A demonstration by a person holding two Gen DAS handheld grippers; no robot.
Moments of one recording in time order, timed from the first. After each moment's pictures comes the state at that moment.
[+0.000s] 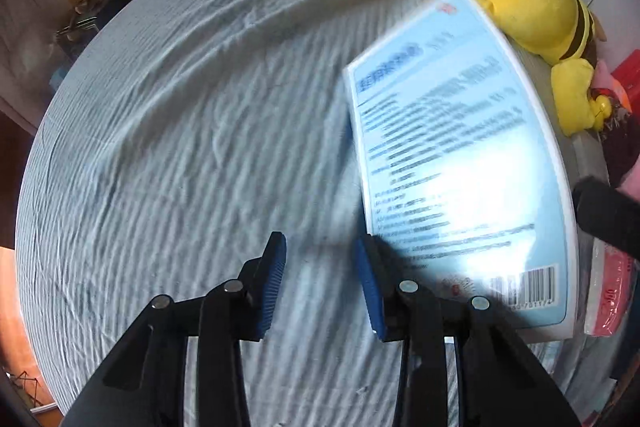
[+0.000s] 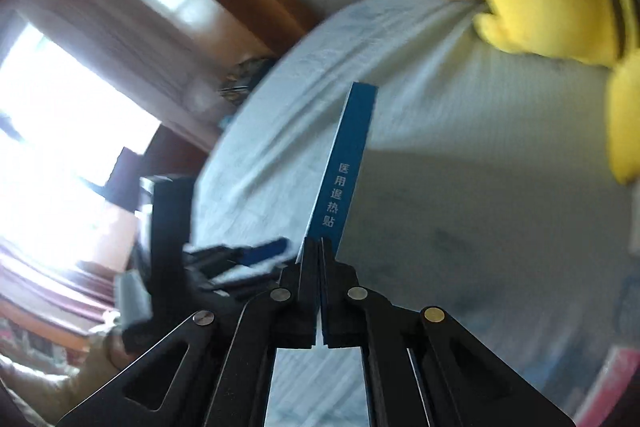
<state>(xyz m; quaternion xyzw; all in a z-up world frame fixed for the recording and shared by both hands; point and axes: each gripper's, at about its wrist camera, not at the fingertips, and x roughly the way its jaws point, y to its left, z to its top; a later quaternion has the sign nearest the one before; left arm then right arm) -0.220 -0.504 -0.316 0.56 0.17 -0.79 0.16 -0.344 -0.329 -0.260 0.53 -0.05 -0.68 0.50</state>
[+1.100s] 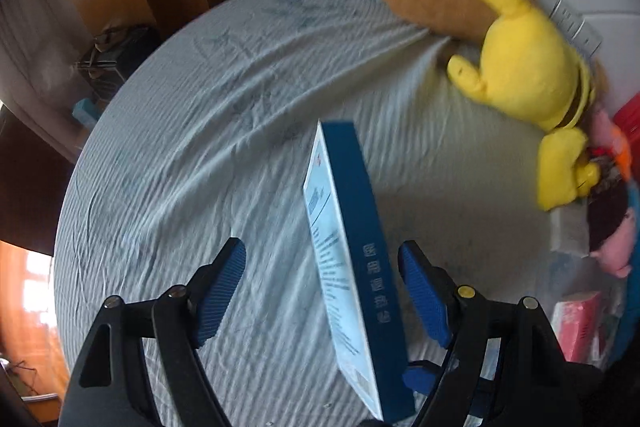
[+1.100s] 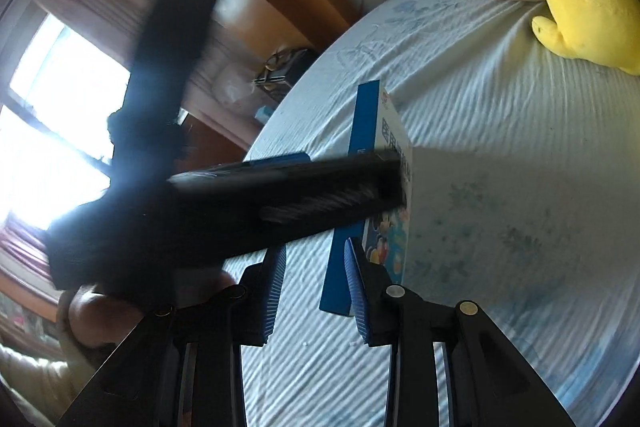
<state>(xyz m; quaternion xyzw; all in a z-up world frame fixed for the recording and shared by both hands) -0.279 -0.504 -0.254 0.55 0.16 -0.79 0.20 -0.304 -0.361 -0.260 0.53 -0.05 -0.67 0.53</state>
